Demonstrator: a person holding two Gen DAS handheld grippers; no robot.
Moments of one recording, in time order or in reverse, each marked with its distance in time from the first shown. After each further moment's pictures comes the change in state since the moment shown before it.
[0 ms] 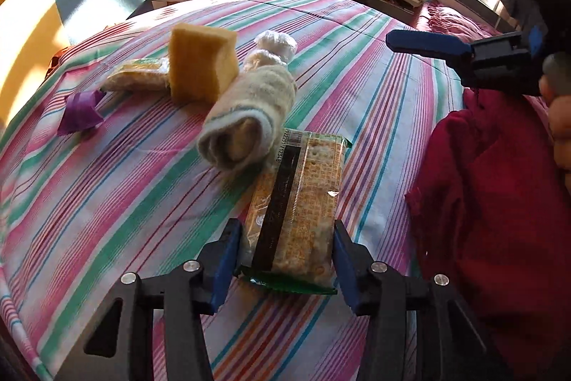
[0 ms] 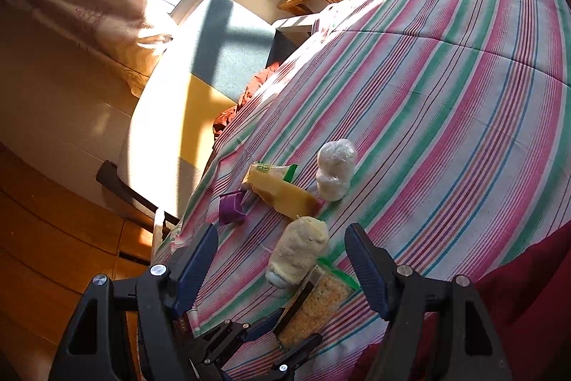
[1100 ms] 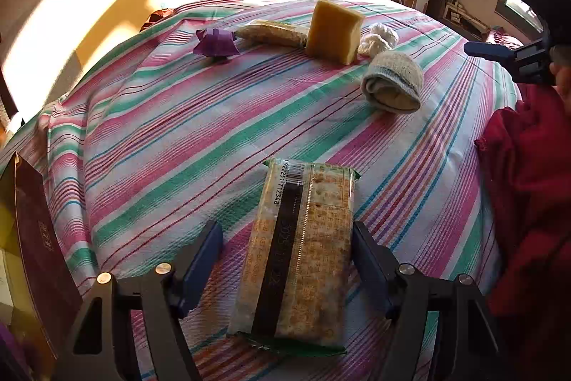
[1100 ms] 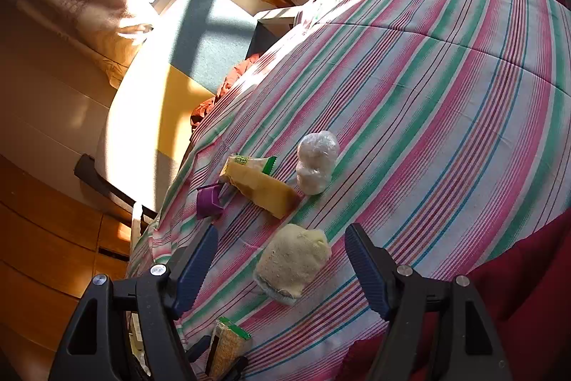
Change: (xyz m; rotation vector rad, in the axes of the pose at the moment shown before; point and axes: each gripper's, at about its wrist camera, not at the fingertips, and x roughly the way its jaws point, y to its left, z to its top) left arm -0.041 0.048 -0.070 -0.173 -0.039 0.231; right arm 0.007 0.001 0.000 0.000 0.036 -0.105
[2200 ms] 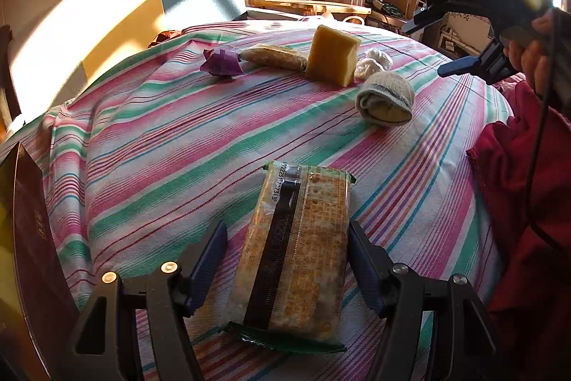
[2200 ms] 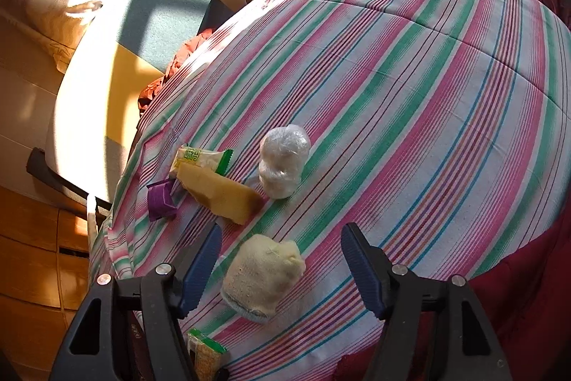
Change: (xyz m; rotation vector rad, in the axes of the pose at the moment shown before) left arm -0.006 0.004 -0.015 -0.025 -0.137 -0.020; right arm 0.041 0.004 0.032 0.040 0.109 -0.223
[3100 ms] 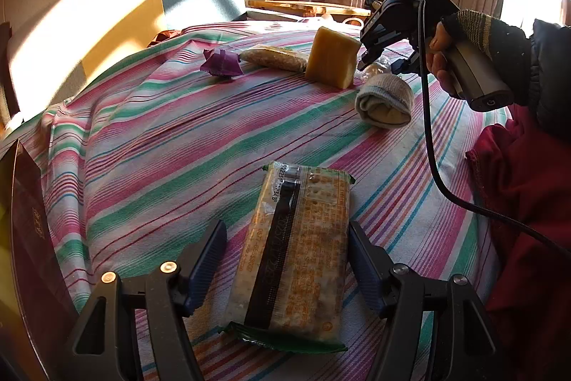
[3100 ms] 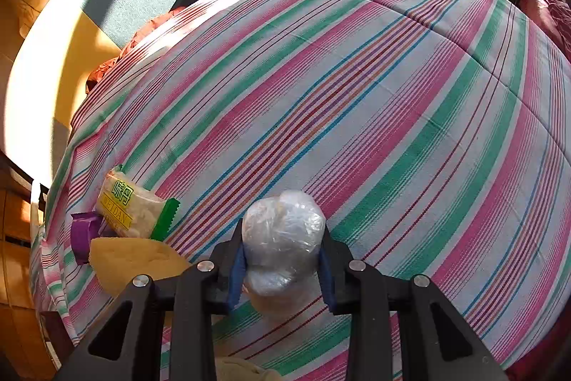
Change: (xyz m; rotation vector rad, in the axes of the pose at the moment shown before) left arm -0.001 0.001 -0.001 -0.005 -0.004 -0.008; right arm 0.091 0.014 0.049 -0.117 0.028 -0.200
